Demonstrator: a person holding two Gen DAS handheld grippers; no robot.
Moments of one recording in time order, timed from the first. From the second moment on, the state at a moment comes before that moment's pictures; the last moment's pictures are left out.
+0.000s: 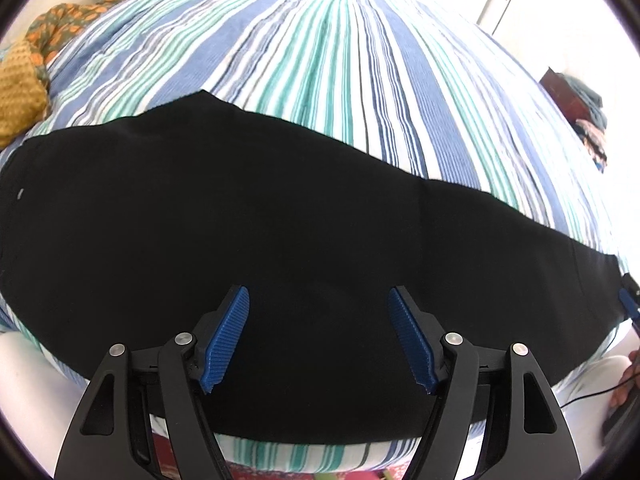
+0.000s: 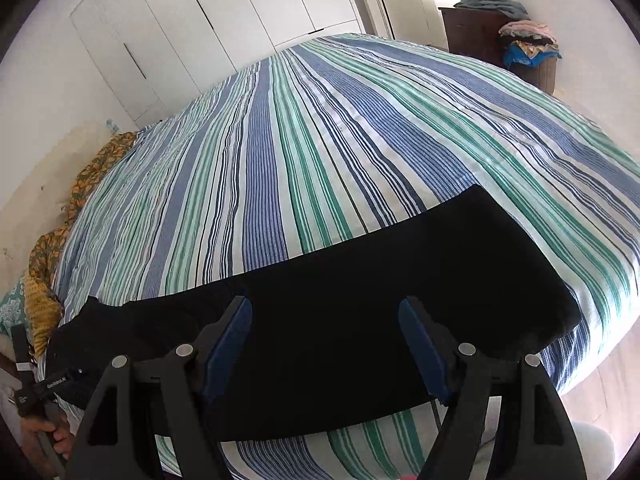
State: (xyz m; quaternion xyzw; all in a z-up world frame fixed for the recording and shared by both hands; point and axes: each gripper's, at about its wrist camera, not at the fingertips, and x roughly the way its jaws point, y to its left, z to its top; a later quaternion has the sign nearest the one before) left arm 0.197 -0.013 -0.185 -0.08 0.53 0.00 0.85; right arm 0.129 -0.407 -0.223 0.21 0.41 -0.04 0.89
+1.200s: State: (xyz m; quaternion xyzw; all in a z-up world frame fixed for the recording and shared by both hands) left arm 0.142 0.006 -0.196 -0.06 0.47 0.01 0.88; right arm 0.154 -0.608 -0.230 0.38 0.49 -0.03 0.78
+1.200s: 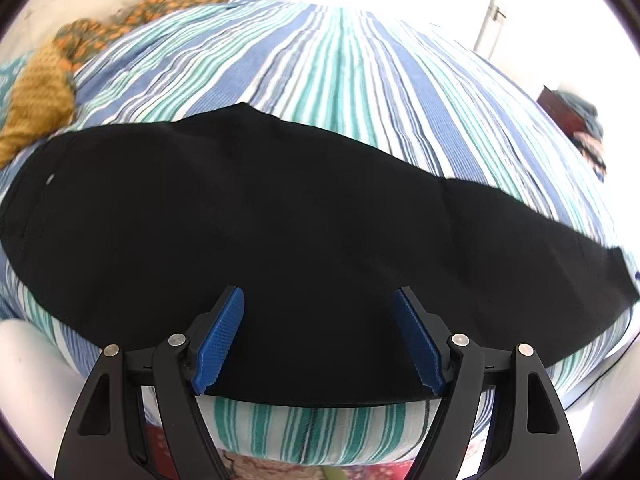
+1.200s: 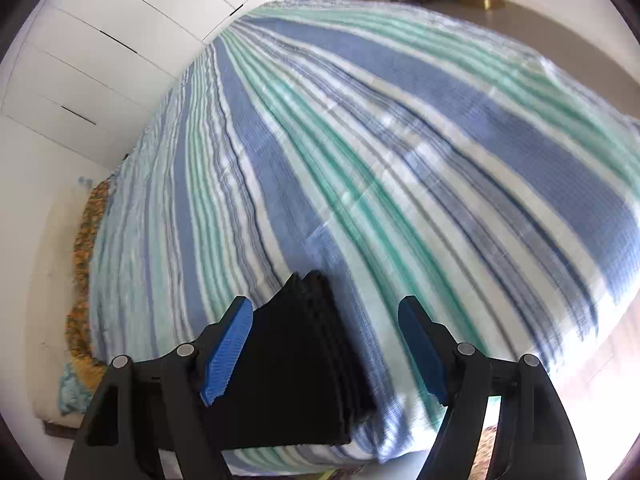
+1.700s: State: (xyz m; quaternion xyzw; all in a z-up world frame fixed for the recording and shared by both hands) left arm 0.141 0.006 -0.199 -0.04 0.46 0.02 0.88; right arm 0.101 -0.574 -0.259 0.52 0.52 -0.02 0.67
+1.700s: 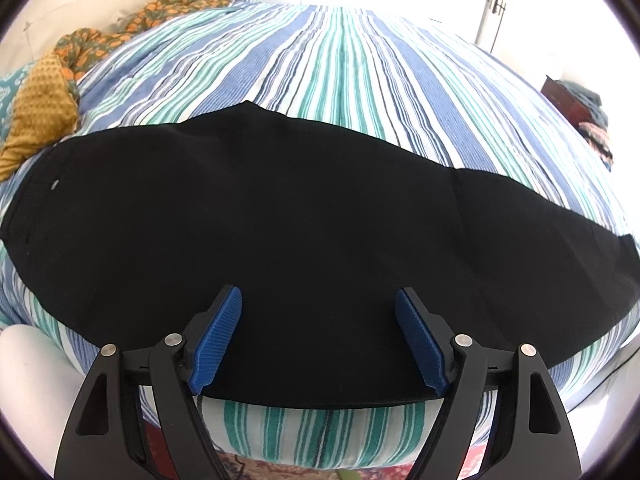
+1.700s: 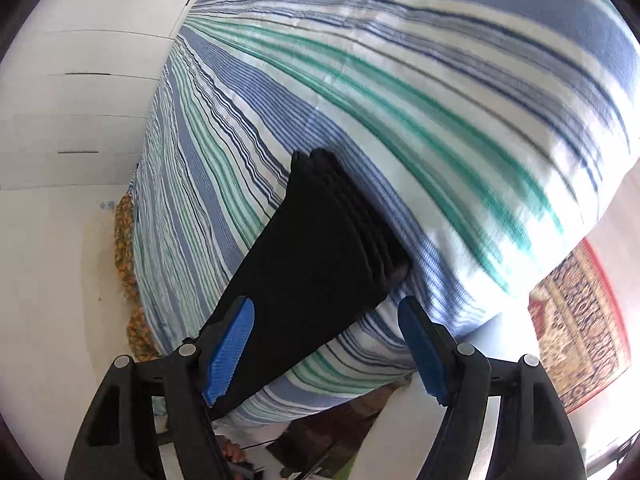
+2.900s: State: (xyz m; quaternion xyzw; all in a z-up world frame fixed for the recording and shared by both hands) left arm 0.140 0.048 -0.188 -0.13 0.45 0.03 0.88; right arm 0.201 -0.393 -0.170 0.55 0.40 0.25 0.69
